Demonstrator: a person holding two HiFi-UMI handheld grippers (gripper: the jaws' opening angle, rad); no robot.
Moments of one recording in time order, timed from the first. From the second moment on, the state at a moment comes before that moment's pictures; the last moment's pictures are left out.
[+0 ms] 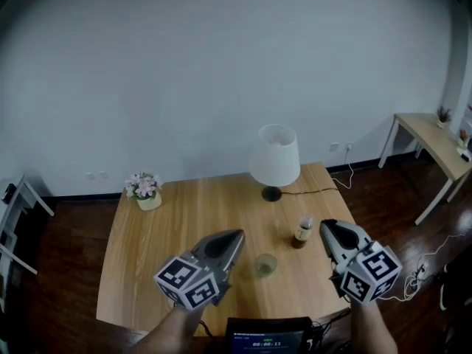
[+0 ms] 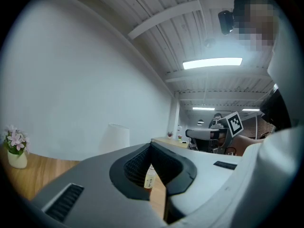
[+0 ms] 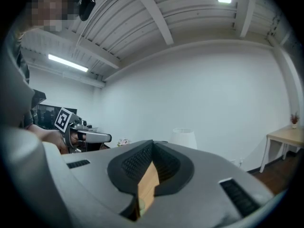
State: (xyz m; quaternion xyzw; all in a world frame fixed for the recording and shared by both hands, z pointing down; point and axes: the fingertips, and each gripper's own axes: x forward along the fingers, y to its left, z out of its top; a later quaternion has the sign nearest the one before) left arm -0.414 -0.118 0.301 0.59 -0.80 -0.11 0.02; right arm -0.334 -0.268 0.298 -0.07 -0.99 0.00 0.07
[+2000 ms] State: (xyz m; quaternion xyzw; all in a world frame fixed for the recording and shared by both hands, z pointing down) left arm -0.468 -0.059 0.521 0.42 -0.89 -0.06 0.17; right arm -0.467 -0.191 0.497 -0.20 -0.96 0.04 0.17
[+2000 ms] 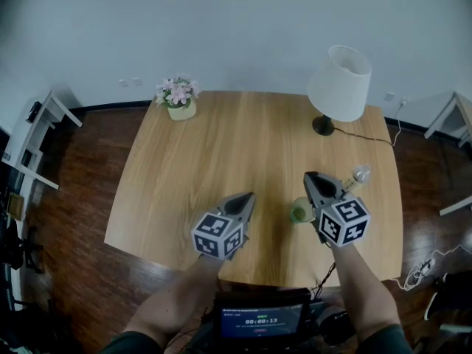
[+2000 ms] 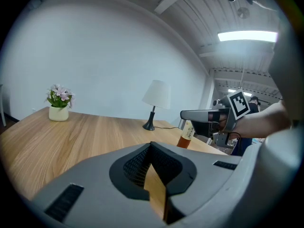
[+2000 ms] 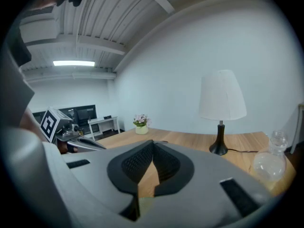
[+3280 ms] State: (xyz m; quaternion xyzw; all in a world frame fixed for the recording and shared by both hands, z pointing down) left arm -0.461 -0.065 0.576 0.41 -0.88 -0.03 0.23; right arm -0.432 -0.186 0.614 -0.22 -0.93 0.00 0.29
